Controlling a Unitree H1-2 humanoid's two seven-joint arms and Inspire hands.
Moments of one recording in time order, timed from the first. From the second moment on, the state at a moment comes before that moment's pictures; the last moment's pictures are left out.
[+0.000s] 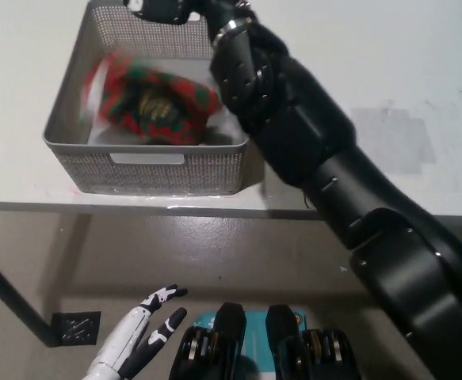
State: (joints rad) left_arm 0.05 0.23 -0.20 -0.07 0.34 -0.02 -0.12; right_arm -1.30 0.07 0.34 0.84 -0.52 0.07 -0.17
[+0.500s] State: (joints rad) left_arm 0.04 0.23 -0.22 -0.07 0.34 -0.01 -0.14; right_arm -1.19 -0.04 0.35 0.55 -0.53 0.14 -0.05
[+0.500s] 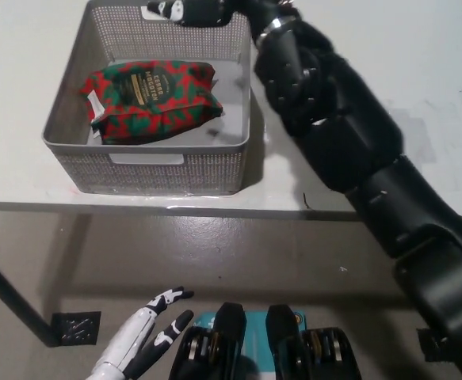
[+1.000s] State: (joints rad) left_arm 0.04 0.23 -0.22 -0.07 0.34 0.00 -0.14; right_arm -0.87 -0.18 0.18 -0.01 -0.46 0.19 0.00
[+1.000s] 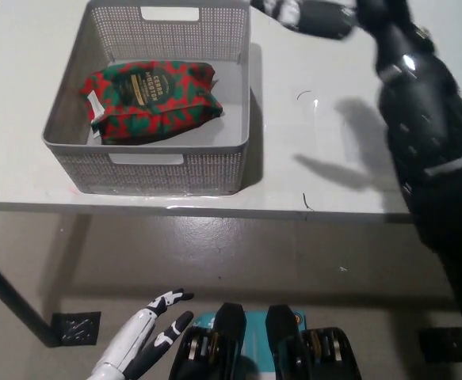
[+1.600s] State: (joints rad) left_arm 0.04 0.23 -0.20 -0.06 0.33 0.00 -0.14; right_arm -0.03 -0.13 0.09 -0.17 -0.24 -0.02 0.00
